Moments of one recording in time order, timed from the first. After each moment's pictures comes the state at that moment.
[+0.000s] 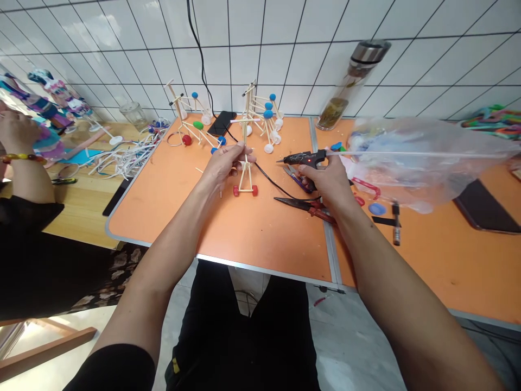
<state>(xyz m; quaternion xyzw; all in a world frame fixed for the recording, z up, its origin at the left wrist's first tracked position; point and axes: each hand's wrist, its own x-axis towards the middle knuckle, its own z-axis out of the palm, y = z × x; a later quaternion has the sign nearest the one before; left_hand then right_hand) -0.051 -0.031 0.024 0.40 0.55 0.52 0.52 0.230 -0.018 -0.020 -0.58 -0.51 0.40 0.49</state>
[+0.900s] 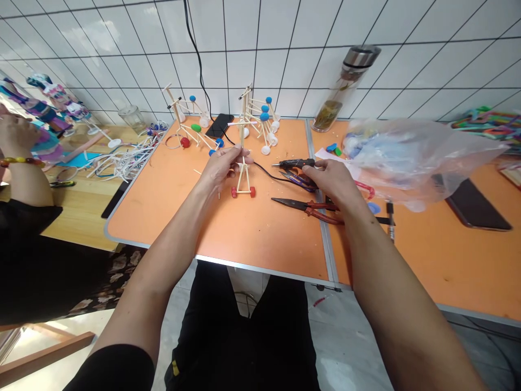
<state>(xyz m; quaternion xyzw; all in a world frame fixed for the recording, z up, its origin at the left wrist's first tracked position) -0.051 -0.031 0.022 0.41 0.54 0.52 0.52 0.265 0.004 -0.022 -0.70 -0.62 0.23 0.28</state>
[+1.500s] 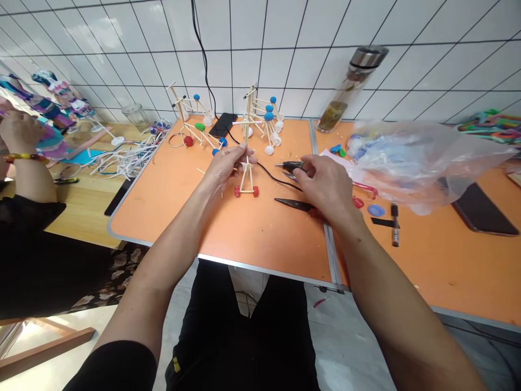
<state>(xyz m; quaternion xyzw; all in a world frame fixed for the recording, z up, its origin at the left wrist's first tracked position) -0.051 -0.032 0.024 0.42 0.53 0.52 0.52 0.223 -0.041 0.000 -0.63 -0.71 0.08 0.29</state>
